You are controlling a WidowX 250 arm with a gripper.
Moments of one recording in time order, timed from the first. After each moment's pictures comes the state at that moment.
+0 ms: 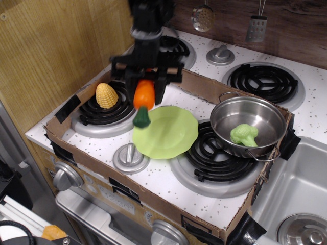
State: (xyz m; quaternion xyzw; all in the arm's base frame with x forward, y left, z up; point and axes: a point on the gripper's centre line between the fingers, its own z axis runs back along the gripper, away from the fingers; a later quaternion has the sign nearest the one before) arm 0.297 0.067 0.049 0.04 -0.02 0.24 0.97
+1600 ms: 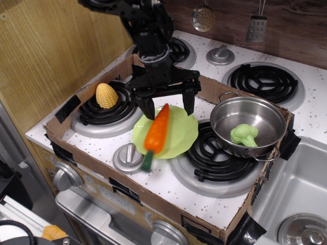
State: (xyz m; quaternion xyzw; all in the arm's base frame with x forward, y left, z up) arm 0.307 0.034 0.036 -0.06 -0.08 0.26 0.96
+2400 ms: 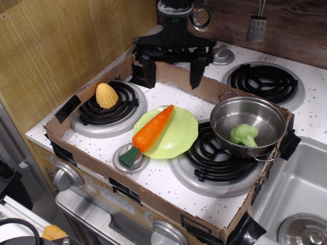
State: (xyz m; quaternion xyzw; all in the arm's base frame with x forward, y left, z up) arm 0.314 0.029 0.091 0.04 -0.03 0.26 0.96
